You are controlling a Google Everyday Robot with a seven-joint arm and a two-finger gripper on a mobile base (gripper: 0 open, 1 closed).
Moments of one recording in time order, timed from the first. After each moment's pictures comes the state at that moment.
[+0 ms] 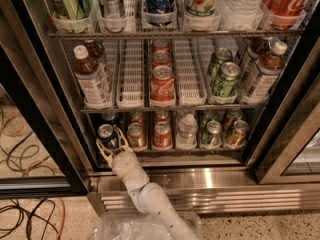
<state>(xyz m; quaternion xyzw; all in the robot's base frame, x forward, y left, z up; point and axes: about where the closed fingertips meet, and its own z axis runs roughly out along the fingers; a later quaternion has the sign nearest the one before) 0.629 0.167 0.601 -0.25 0.51 0.17 0.80</state>
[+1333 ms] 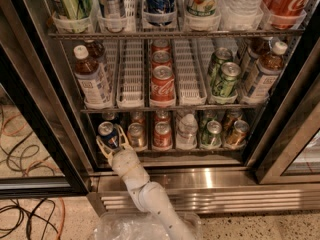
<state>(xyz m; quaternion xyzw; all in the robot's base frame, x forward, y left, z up) 0.627 0.161 0.620 -0.24 0.49 0.16 0.82</state>
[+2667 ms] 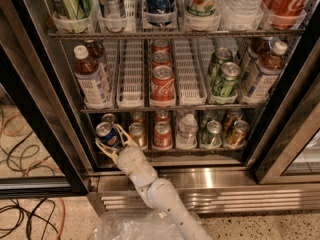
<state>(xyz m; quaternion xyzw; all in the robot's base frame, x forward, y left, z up) 0.614 0.144 0.652 -0.26 0.48 0.18 0.82</state>
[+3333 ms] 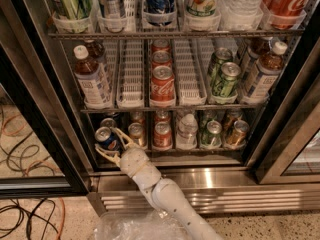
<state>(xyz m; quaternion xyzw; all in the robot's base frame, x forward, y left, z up) 0.602 0.140 0.653 -0.28 0.49 0.21 0.80</state>
